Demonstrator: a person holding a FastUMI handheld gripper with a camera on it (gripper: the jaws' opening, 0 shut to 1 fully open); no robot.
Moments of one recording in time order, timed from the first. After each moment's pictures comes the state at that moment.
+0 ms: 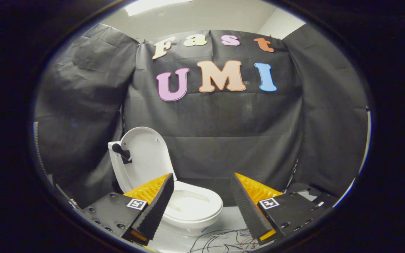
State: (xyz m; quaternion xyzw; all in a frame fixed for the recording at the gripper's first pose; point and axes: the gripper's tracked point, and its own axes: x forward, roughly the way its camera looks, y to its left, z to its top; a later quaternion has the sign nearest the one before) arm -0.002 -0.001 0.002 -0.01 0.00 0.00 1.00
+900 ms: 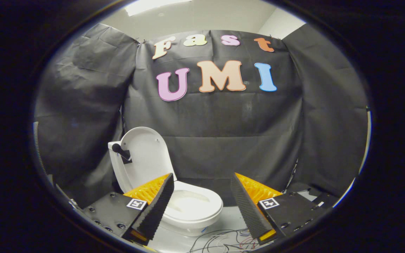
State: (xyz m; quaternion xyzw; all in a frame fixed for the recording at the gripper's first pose) arm -0.005 -0.001 0.001 -0.01 0.00 0.00 1.00
